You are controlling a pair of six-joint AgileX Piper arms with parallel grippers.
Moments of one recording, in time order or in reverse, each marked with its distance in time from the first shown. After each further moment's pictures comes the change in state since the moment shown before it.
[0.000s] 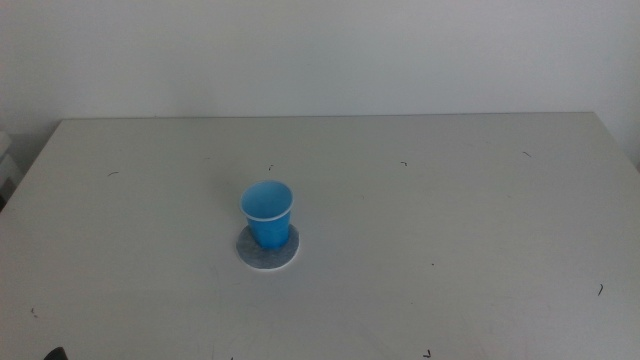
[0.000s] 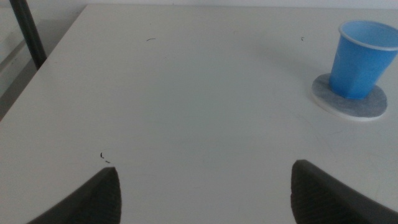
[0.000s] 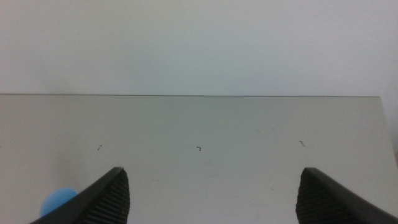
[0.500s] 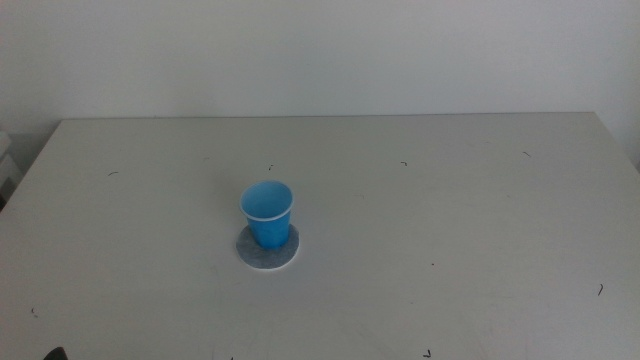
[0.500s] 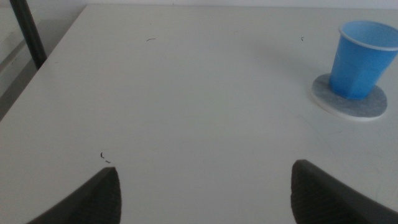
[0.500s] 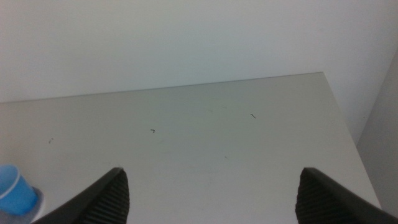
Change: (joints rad) left arm 0.000 0.000 0.000 0.000 0.000 0.000; right arm -0.174 -0.659 0.937 0.015 -0.462 -0.027
